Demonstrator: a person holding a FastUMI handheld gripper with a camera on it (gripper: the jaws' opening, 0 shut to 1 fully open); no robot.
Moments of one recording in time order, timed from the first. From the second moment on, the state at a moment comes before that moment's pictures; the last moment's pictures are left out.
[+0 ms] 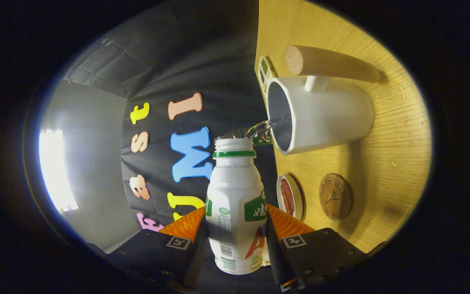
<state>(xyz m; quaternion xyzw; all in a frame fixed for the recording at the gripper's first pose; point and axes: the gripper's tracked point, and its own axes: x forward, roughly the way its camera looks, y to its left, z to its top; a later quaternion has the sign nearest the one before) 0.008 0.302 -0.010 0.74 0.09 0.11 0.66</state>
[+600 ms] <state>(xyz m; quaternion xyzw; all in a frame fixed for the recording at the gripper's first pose) 0.003 0.305 0.001 0.75 0.09 0.12 0.65</state>
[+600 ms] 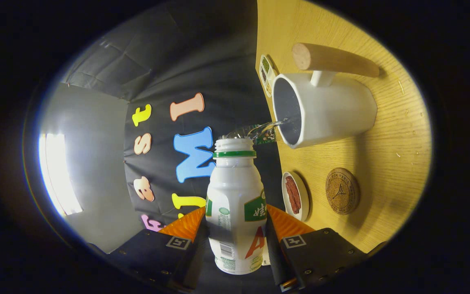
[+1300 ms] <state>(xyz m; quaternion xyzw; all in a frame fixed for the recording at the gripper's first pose) 0.005 0.302 0.009 0.76 0.08 0.11 0.63</state>
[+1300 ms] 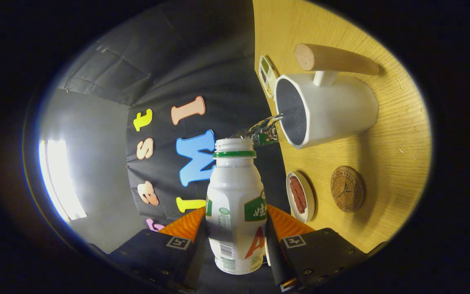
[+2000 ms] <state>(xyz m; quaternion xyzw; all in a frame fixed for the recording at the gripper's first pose) 0.006 0.298 0.014 0.78 0.06 0.11 0.61</state>
